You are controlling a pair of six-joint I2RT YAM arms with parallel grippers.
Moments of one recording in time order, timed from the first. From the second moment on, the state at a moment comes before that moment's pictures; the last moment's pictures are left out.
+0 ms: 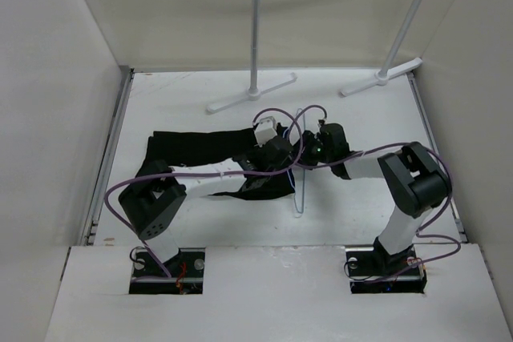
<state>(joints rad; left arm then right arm) -0.96 1.66 1.00 -0.01 -0.45 -0.95 0.43 1.75 0.73 0.40 -0.34 0.93</state>
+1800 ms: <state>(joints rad) -0.72 1.29 0.62 -0.11 -0.57 -0.94 0.12 1.35 0.51 0.22 -0.38 1.03</state>
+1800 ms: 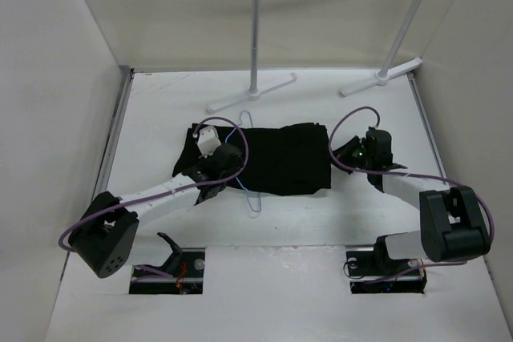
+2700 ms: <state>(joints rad) -0.96 1.25 0.97 -0.22 -0.67 -0.62 0.25 1.16 0.53 -0.03 -0.22 0.96</state>
